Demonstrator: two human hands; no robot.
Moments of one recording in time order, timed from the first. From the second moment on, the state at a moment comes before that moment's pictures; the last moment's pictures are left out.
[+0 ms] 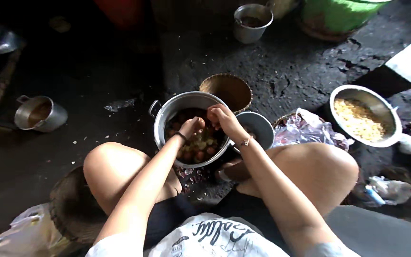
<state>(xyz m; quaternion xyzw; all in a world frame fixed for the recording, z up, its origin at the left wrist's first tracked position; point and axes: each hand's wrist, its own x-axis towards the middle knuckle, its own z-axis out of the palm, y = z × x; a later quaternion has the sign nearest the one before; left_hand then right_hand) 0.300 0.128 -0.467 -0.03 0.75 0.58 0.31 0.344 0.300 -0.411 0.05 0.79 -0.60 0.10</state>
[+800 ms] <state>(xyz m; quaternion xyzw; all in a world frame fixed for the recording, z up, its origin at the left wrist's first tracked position) 0.338 0.108 -0.434 -0.20 0.40 0.83 0.33 0.362 0.271 -0.418 -0.06 0.93 -0.37 -0.01</state>
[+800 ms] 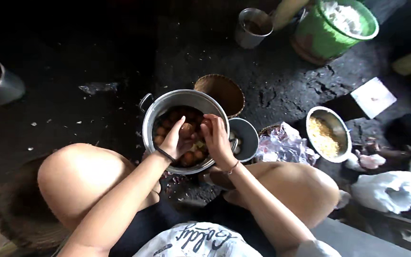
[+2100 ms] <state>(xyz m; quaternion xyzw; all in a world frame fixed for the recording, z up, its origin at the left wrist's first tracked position) 0.365 0.107 -0.390 -0.07 0.50 0.79 0.34 0.372 0.266 -0.405 -0.22 0.90 -0.36 -0.10</state>
